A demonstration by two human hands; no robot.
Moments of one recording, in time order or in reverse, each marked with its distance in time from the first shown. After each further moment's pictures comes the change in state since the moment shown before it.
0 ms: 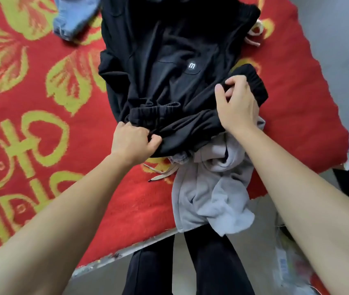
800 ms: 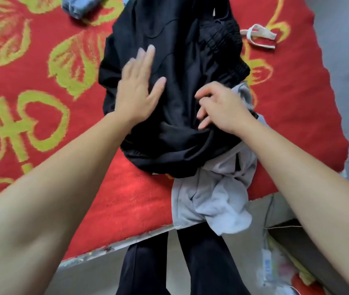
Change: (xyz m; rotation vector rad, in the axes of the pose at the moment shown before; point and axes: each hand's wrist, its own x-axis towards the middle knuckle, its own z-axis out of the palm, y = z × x) left_hand 0.062 -0.034 -0.014 -0.447 0.197 -0.107; right_hand -0.012 -0.054 0.005 0.311 -0.594 0.001
